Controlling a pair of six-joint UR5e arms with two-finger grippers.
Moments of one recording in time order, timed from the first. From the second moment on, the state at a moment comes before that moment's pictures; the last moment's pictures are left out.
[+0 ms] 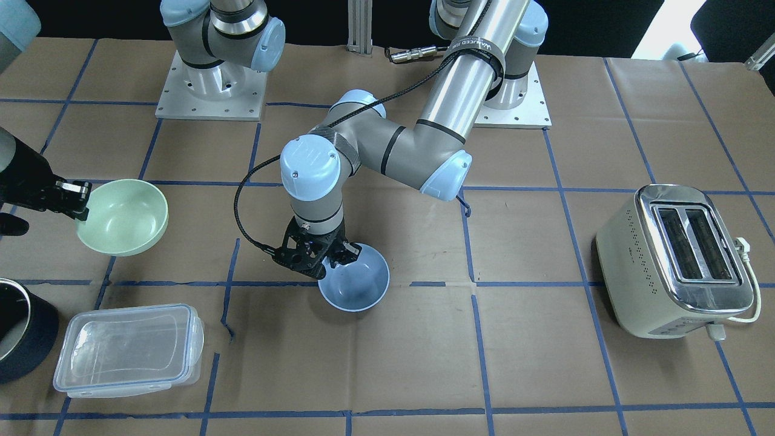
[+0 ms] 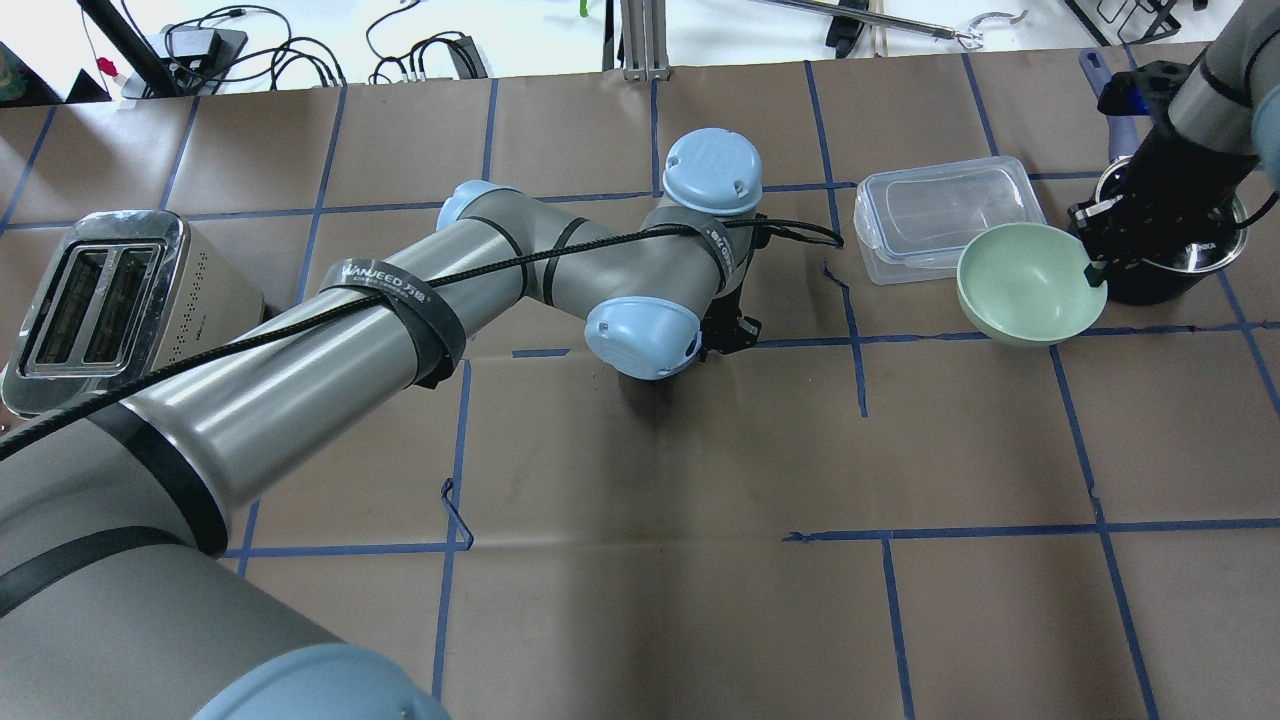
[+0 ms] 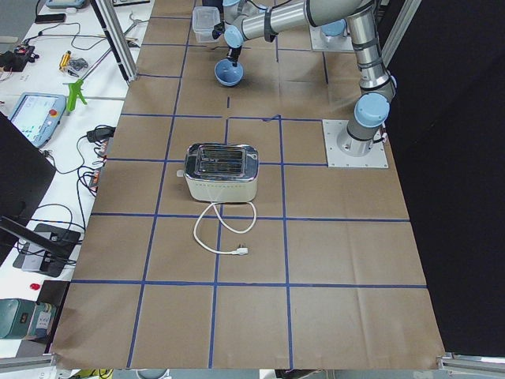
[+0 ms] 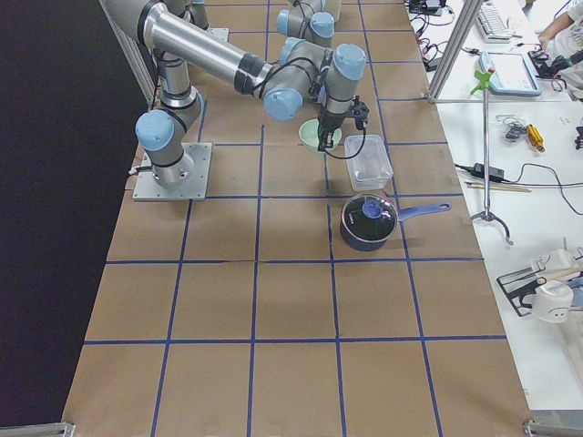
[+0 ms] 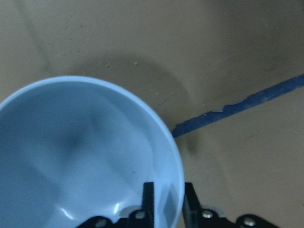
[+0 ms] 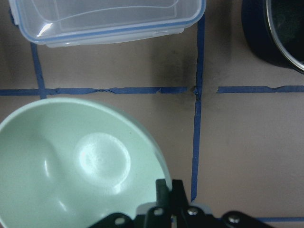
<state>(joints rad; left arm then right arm) -2.06 -2.14 -1.54 -1.04 1.59 -0.10 1.22 -1.44 1.65 -1.65 -1.58 -0.35</state>
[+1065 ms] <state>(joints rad) -1.73 -1.66 -1.52 -1.55 1.58 -0.02 1.38 -1.49 1.61 -1.58 -1.52 -0.18</state>
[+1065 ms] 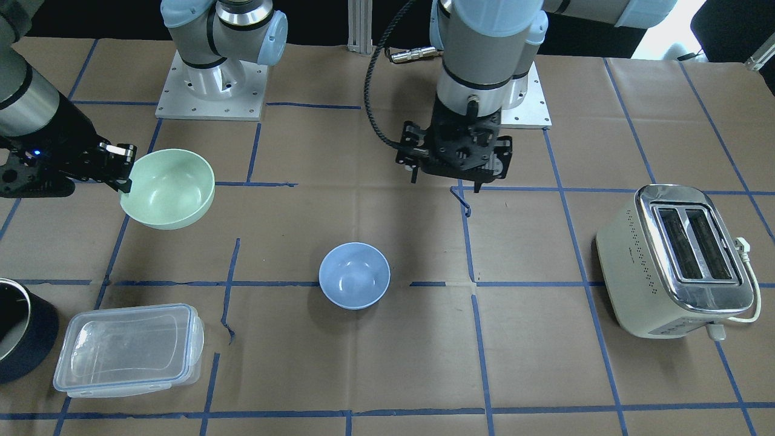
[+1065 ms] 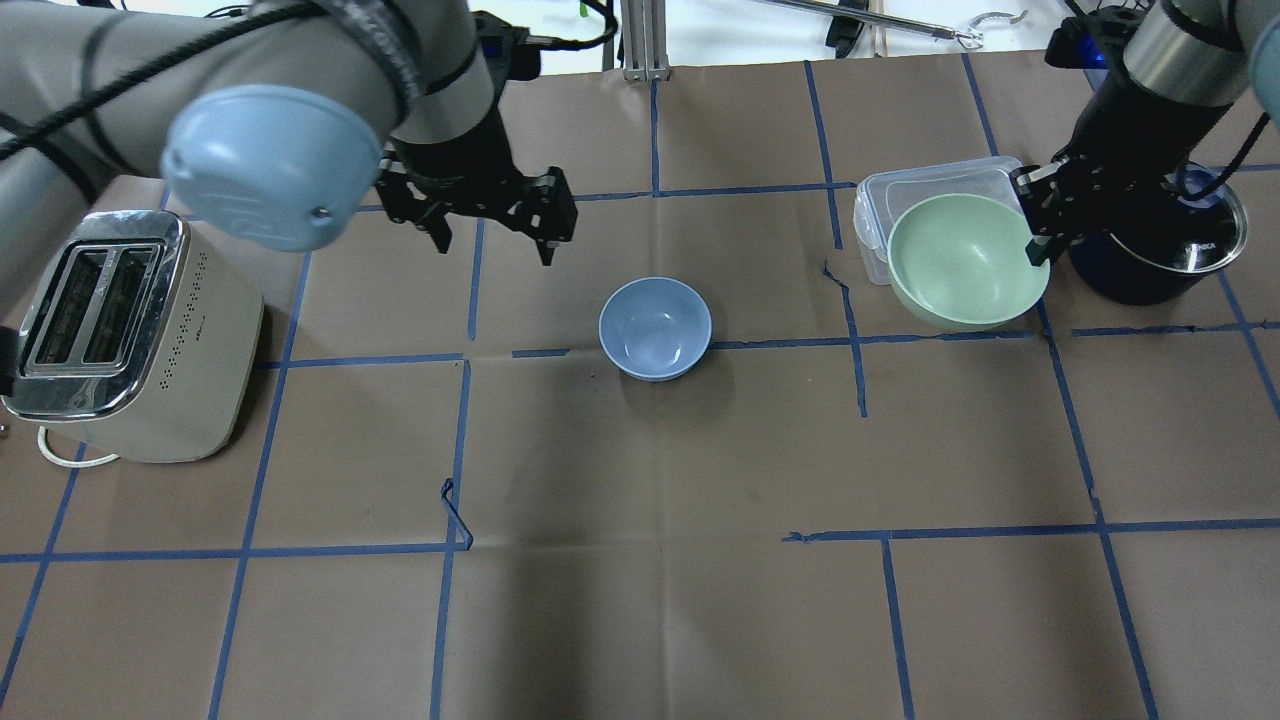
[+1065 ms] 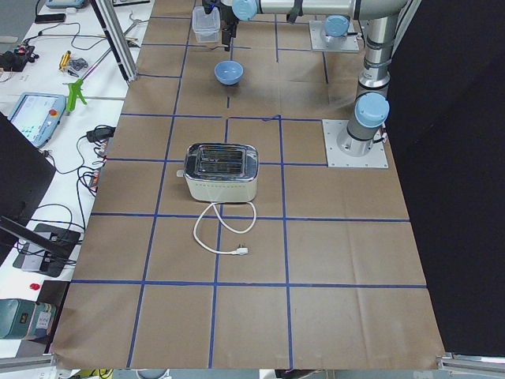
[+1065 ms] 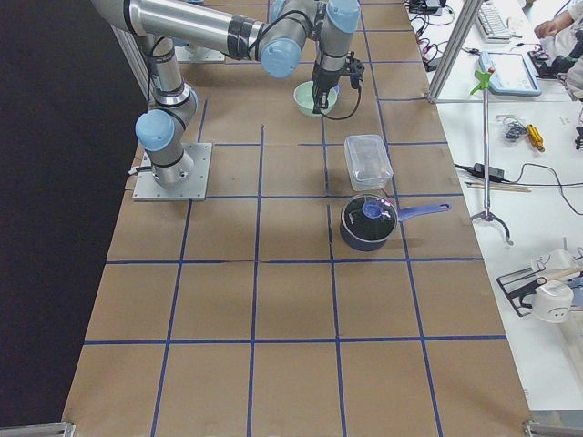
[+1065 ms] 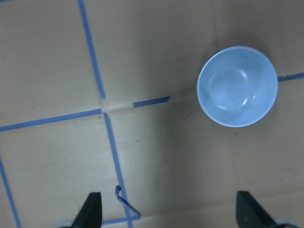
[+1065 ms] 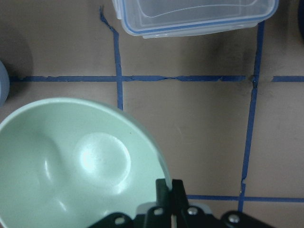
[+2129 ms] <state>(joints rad) -1.60 -1.56 -1.55 -1.64 1.61 0.08 1.83 -1.30 1.61 -1.89 -1.45 0.41</state>
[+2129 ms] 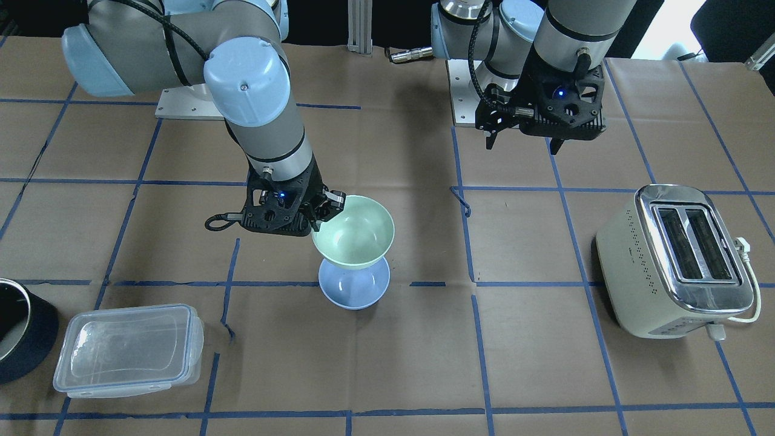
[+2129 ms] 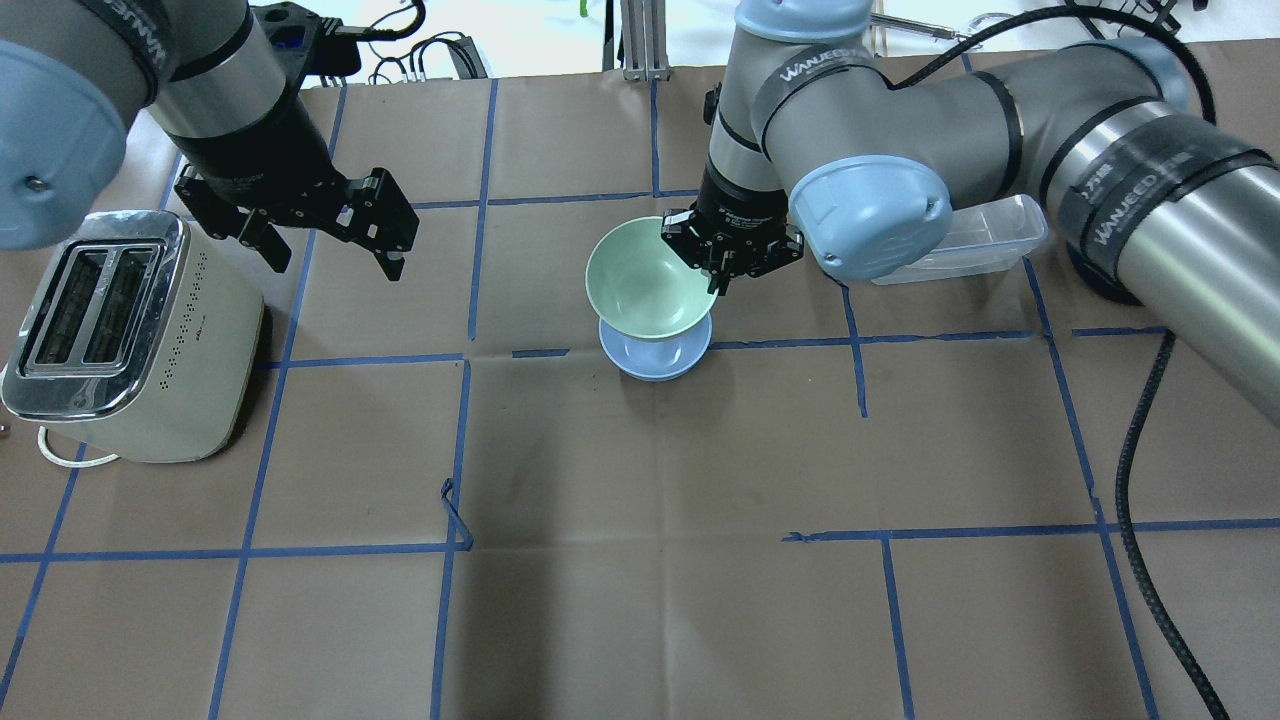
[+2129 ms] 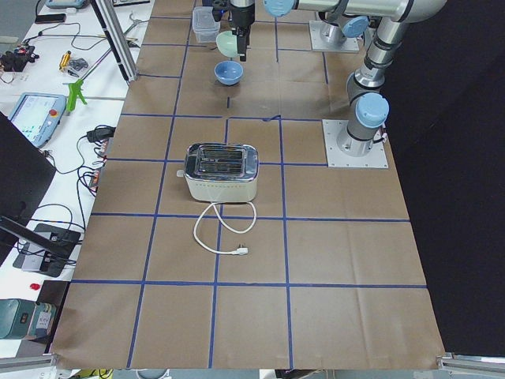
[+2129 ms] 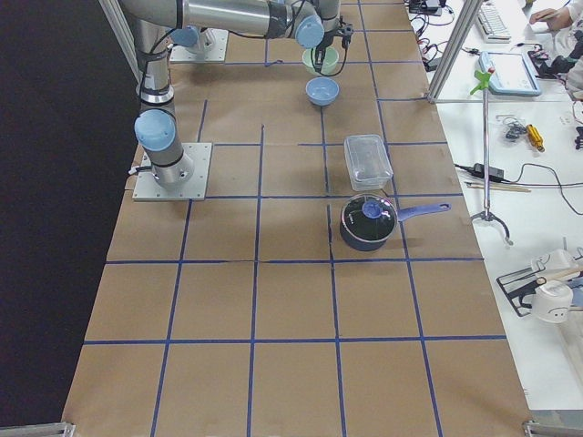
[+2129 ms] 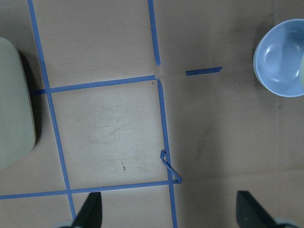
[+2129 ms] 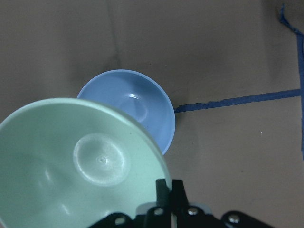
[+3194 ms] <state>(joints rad) -1.60 -1.57 -1.55 -1.63 1.62 0.08 1.81 -1.17 1.64 -2.00 -1.45 0.36</state>
